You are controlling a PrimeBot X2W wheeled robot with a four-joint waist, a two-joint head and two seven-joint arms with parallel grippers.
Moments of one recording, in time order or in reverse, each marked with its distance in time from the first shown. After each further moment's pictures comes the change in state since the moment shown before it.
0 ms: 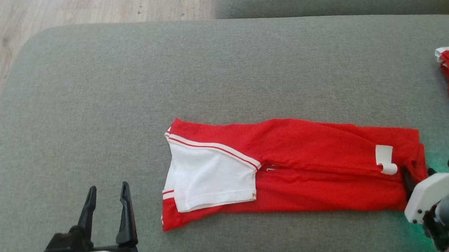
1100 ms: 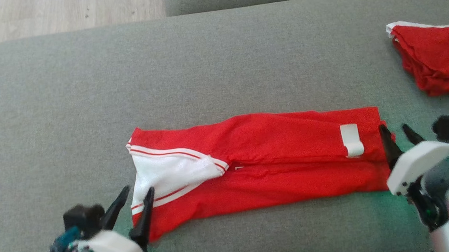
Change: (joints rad) left arm -0.160 0.010 -0.091 0.182 -0.102 -0.294 0.191; right arm -0.039 0.000 0.151 -0.231 0.102 0.000 0.053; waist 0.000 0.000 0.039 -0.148
